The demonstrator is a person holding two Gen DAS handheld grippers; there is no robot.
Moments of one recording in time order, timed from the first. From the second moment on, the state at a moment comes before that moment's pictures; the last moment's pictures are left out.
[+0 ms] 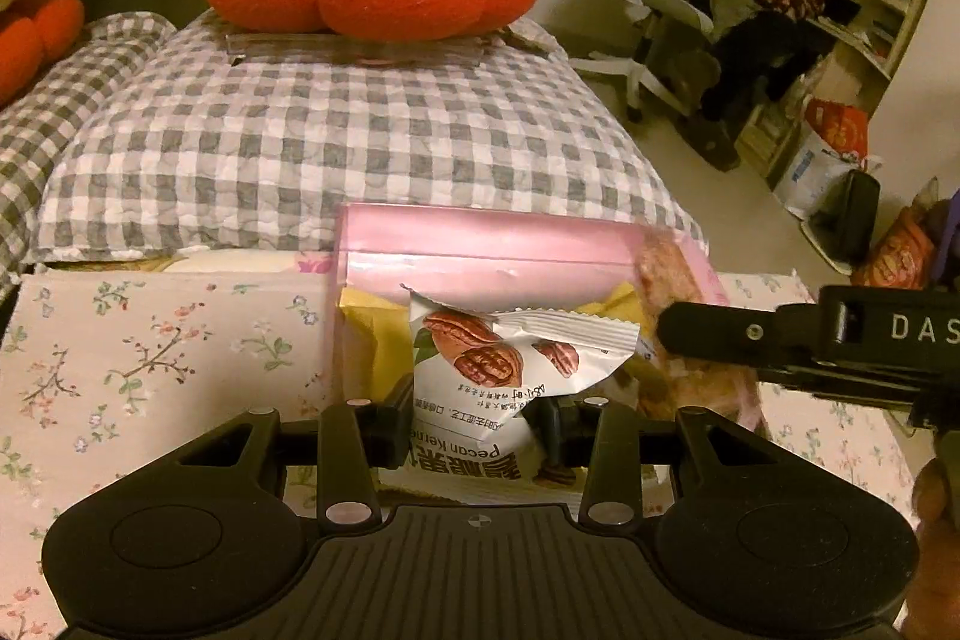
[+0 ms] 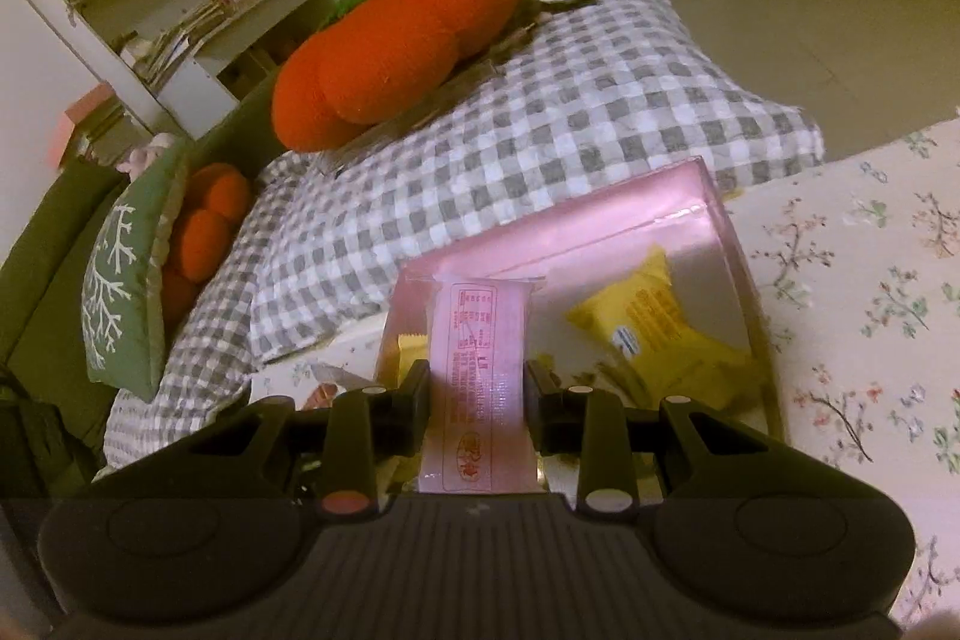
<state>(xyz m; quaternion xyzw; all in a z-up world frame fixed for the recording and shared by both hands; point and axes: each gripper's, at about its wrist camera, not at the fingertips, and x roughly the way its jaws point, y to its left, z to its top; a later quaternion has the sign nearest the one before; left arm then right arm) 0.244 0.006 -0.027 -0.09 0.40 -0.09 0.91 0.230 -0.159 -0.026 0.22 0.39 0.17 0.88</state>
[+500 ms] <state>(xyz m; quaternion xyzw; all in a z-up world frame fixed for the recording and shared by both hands) 0.256 0.000 -0.047 -0.04 0.39 -0.08 0.92 0.255 -0.147 -0.056 0.26 0.41 0.19 0.85</state>
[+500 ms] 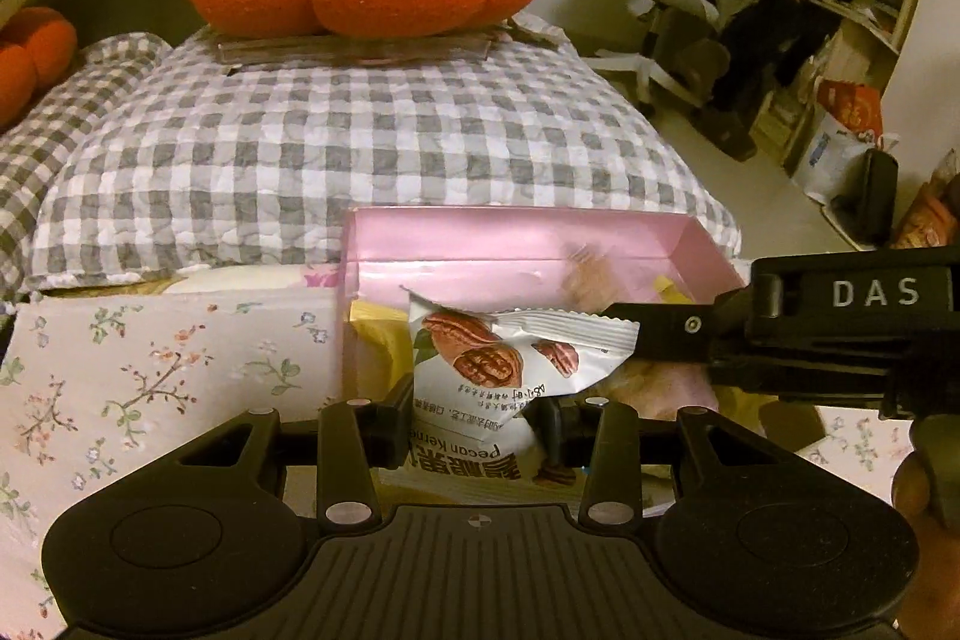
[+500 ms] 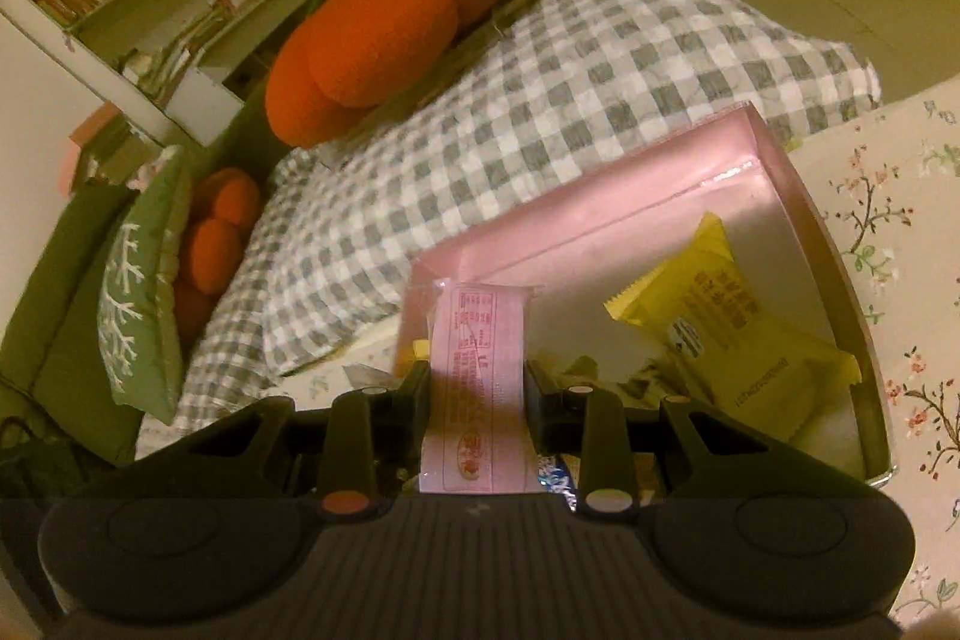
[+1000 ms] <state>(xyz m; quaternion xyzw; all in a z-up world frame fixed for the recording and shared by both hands) 0.244 0.017 -0.021 -0.04 0.36 -0.10 0.93 0.242 -0.166 -0.033 0.25 0.40 0.14 0.87</state>
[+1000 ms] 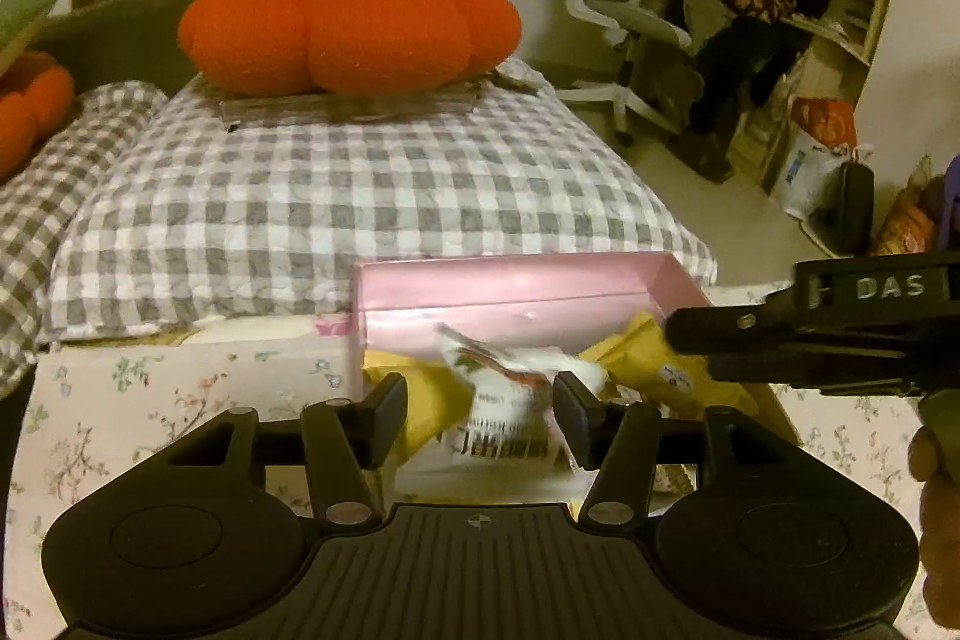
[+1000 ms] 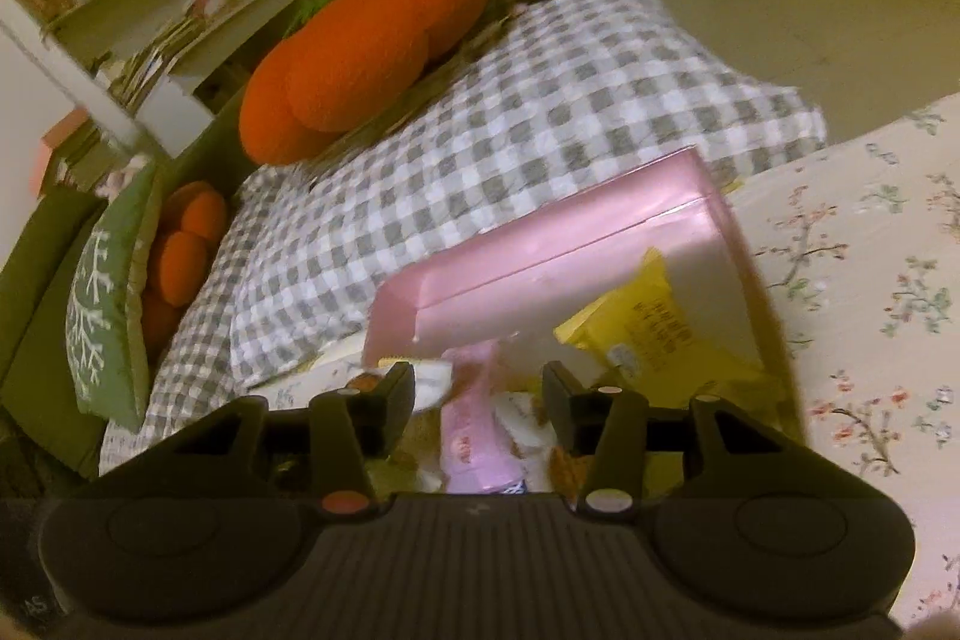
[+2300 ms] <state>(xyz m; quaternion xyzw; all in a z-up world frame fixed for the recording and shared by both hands) 0.119 0.016 -0.002 0.01 0.43 -0.13 0.89 0.137 -0.156 0.003 0.09 0.46 0.16 0.87</state>
